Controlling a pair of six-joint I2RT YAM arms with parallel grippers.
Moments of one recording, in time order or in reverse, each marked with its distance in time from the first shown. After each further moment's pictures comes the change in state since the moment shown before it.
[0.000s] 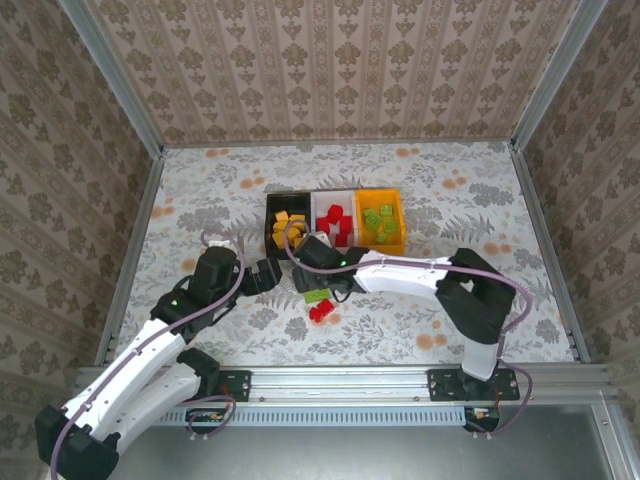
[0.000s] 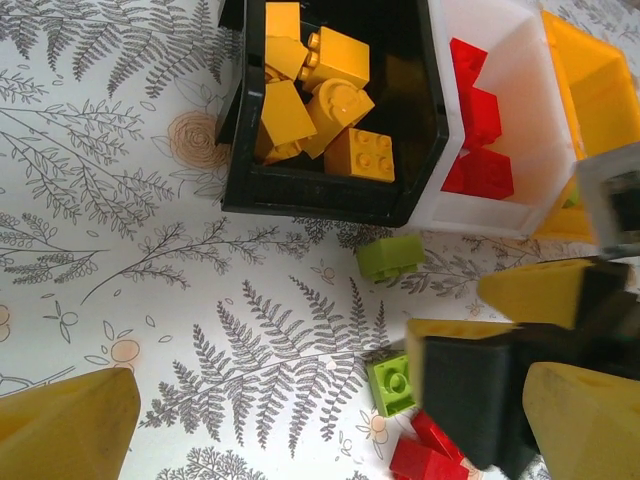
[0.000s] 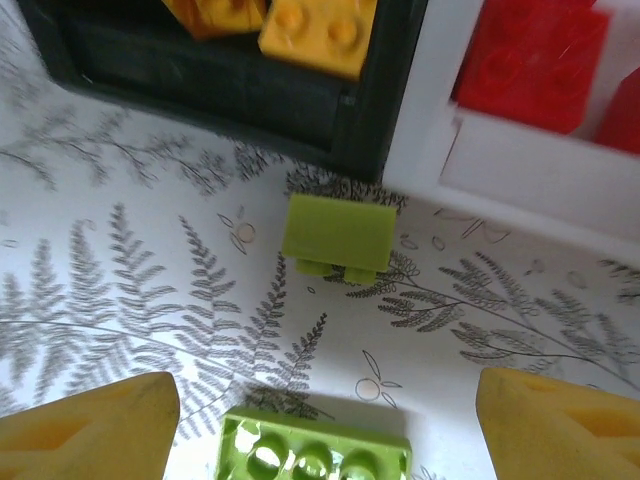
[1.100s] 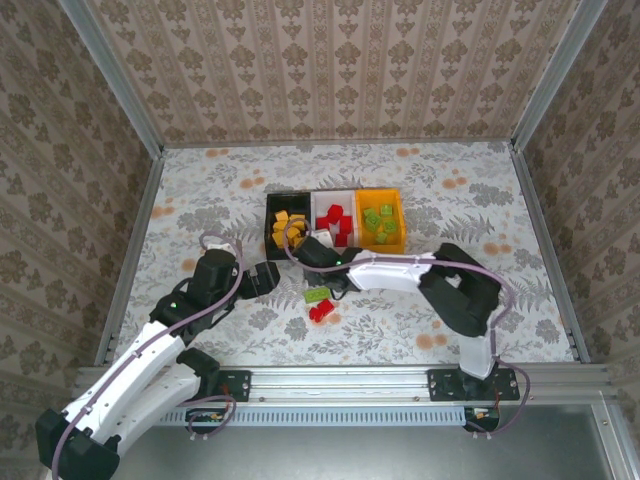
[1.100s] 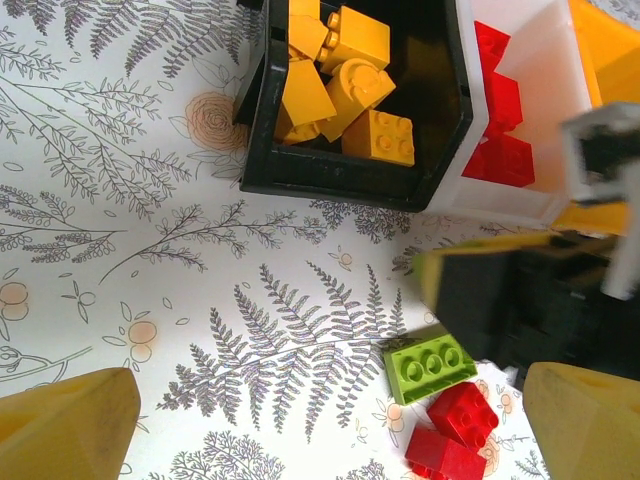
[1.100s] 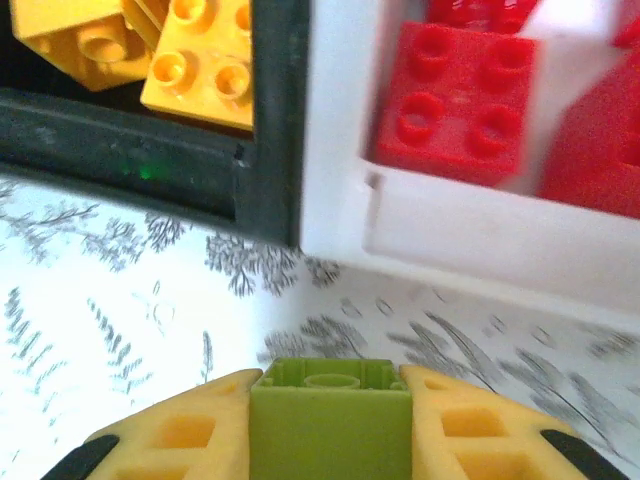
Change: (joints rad) left arm 0.012 -0.016 -0.018 -0.021 0.006 0.000; right arm -0.016 0.013 -0.032 0.066 0.092 0.036
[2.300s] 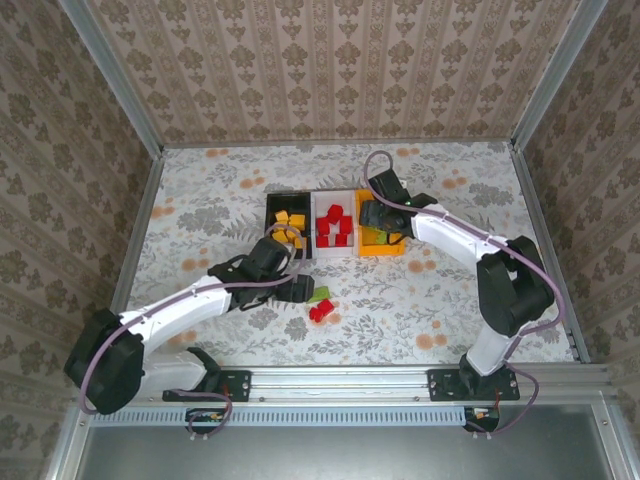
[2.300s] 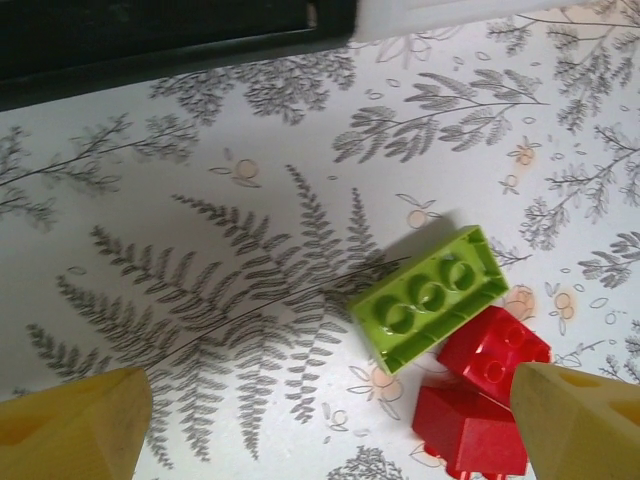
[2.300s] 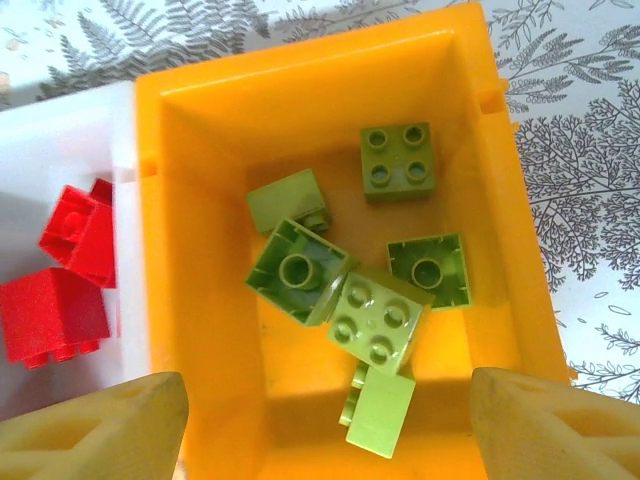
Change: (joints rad) left arm -0.185 0.526 0.119 0.118 0.084 0.172; right arm -0.470 -0.163 0.070 -0.191 -0.105 -0.047
